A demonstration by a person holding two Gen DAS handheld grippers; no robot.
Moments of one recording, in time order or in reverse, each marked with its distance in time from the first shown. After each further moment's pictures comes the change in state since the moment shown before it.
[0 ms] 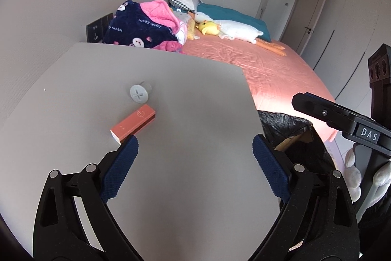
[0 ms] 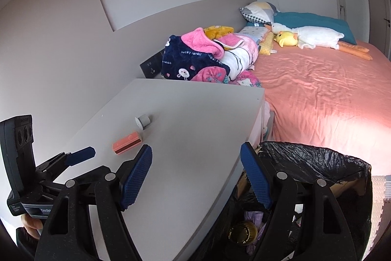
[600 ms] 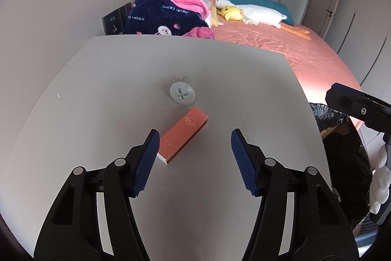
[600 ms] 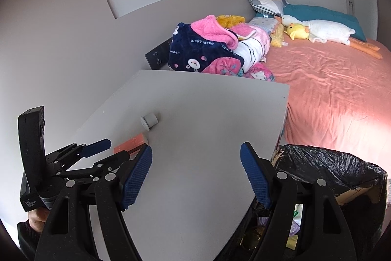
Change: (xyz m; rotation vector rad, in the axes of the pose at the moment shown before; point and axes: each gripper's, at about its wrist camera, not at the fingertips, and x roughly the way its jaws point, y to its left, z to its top) left arm 0.040 0.042 0.011 0.047 0.080 0.148; right arm 0.050 0.015 0.012 -0.001 0.061 0.021
